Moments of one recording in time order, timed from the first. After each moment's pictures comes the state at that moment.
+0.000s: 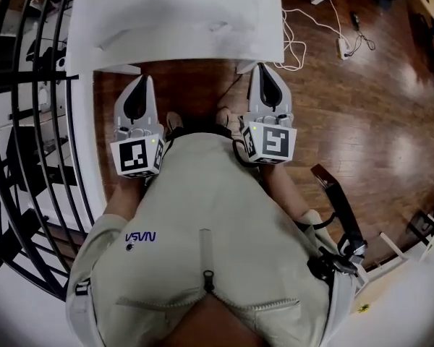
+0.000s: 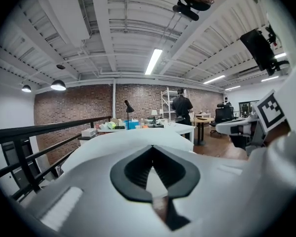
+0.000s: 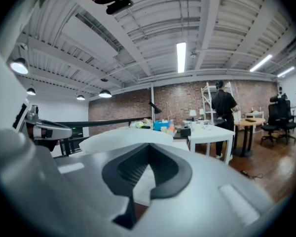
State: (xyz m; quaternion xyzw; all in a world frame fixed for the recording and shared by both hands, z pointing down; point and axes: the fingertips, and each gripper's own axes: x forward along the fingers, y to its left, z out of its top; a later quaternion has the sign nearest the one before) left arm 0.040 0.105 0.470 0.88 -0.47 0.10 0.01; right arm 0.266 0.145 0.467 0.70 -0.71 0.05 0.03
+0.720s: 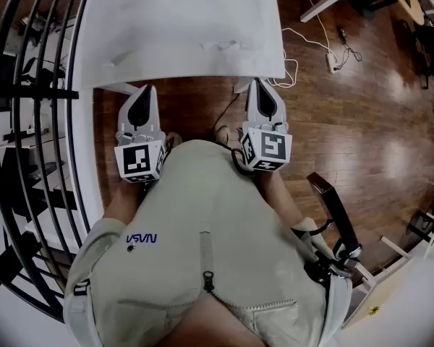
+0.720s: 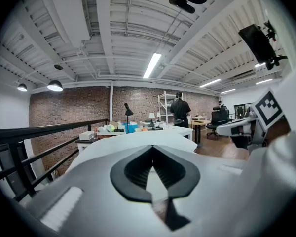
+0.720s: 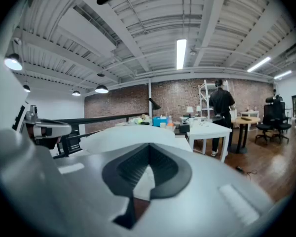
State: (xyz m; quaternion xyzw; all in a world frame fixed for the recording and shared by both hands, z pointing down) left arm -0.003 0.083 0.461 0.89 -0.45 0.09 0.00; right arm 0.224 0.137 0.464 0.72 -0.69 0.07 0.05
